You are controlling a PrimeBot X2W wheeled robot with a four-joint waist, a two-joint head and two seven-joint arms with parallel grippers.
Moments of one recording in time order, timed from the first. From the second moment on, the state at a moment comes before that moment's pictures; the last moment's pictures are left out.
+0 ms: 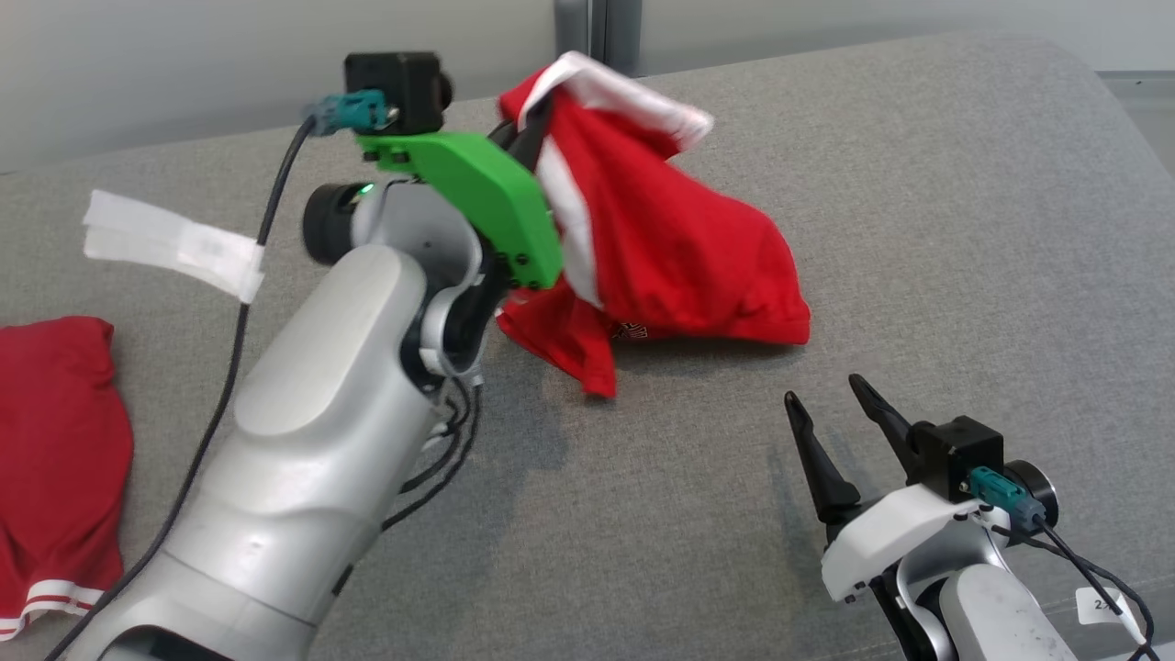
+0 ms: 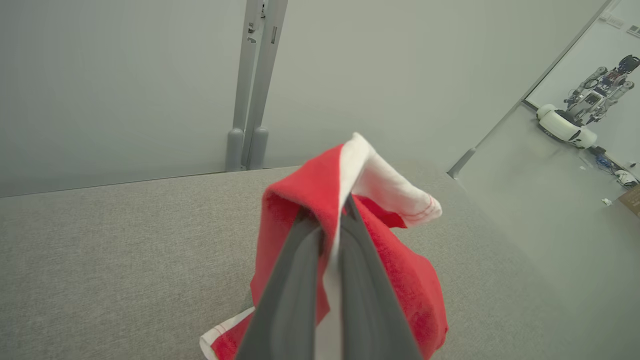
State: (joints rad) left arm -0.90 0.08 -0.63 0.47 -0.87 0.11 0.17; right arm -0.13 -0.08 0.16 0.18 0.15 0.13 -0.09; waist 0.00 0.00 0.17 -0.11
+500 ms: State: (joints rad) left arm -0.88 0.23 -0.63 0.82 -0.74 0.21 0.03; right arm -0.17 -0.07 0.20 0.21 0.15 0.13 -0.10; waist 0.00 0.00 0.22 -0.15
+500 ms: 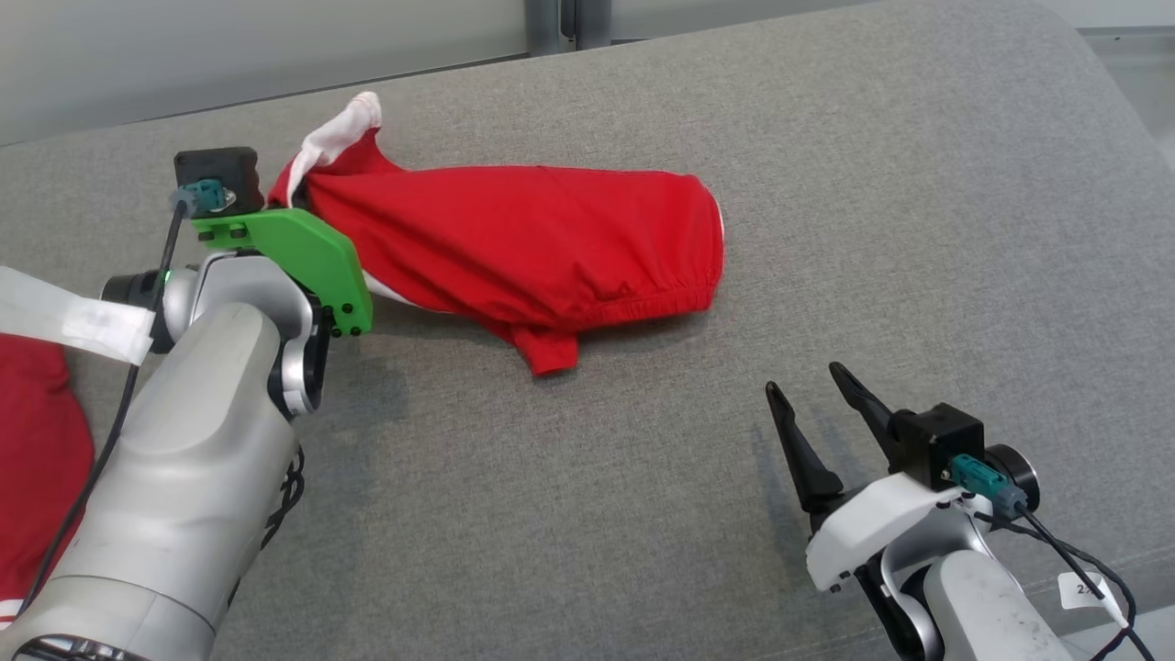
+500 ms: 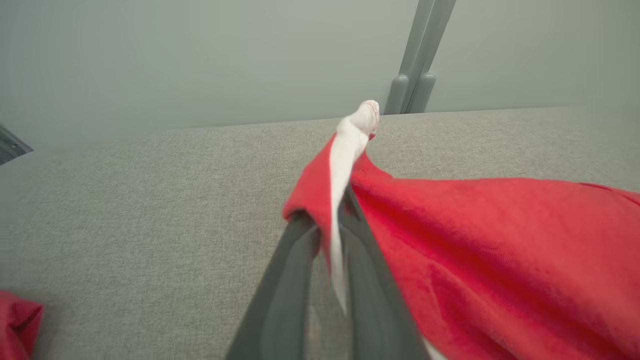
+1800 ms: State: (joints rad) left arm -0.82 0.11 -1.02 0.69 -0.51 0.09 0.02; right arm -0.13 -0.08 0.14 0.17 0.15 0.13 -0.08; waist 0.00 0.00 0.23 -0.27
